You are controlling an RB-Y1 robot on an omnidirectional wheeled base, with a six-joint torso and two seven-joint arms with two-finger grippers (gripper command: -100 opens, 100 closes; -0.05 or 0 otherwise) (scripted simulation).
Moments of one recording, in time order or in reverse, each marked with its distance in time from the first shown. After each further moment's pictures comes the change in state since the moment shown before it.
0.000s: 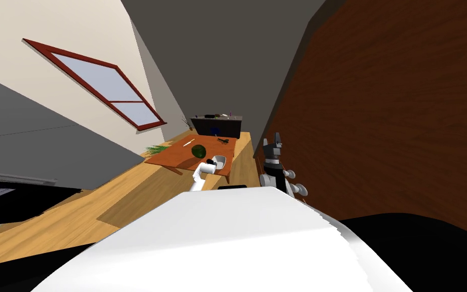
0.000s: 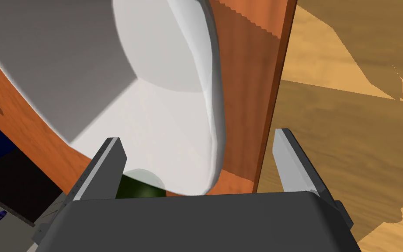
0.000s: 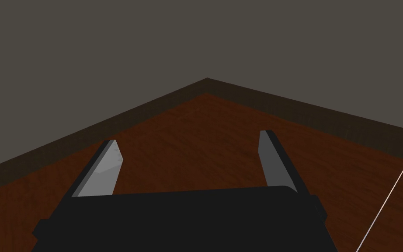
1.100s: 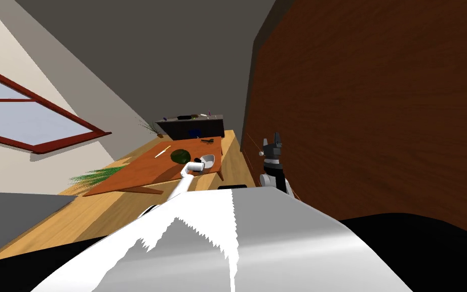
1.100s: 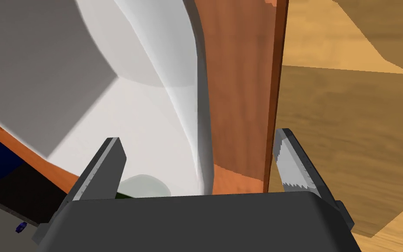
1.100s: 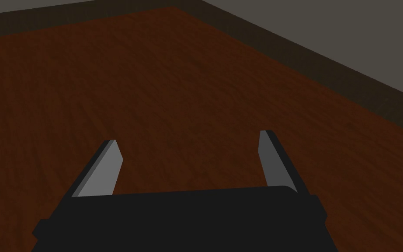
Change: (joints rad) left arm -0.106 0.189 0.201 0.295 0.114 -0.130 0.050; right arm 0.000 0.000 0.000 0.000 0.000 0.000 0.000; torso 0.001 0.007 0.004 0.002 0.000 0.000
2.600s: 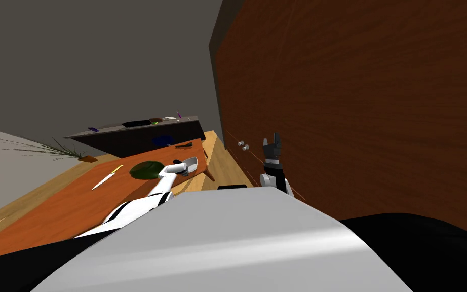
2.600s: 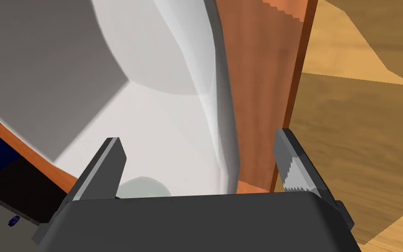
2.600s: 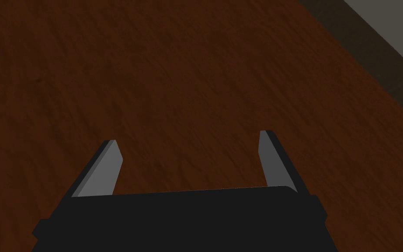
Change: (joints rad) left arm -0.125 0.223 0.237 0.468 0.139 -0.201 0.054; right arm 0.000 0.000 0.000 0.000 0.000 0.000 0.000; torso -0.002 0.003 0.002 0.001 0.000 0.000
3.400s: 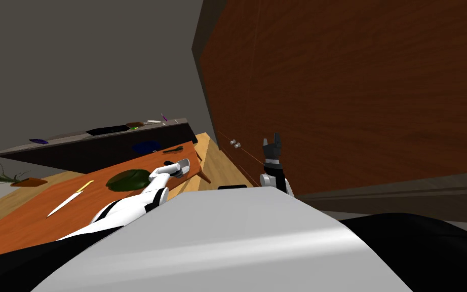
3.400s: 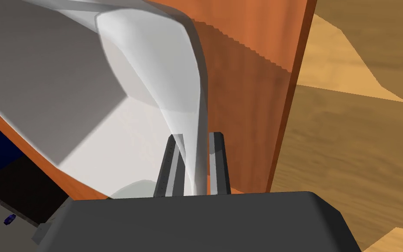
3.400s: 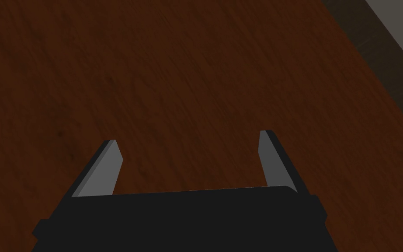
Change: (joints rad) left arm -0.050 0.074 0.079 0.171 0.043 -0.051 0.017; right arm 0.001 0.000 0.000 0.000 0.000 0.000 0.000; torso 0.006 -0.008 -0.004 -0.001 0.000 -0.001
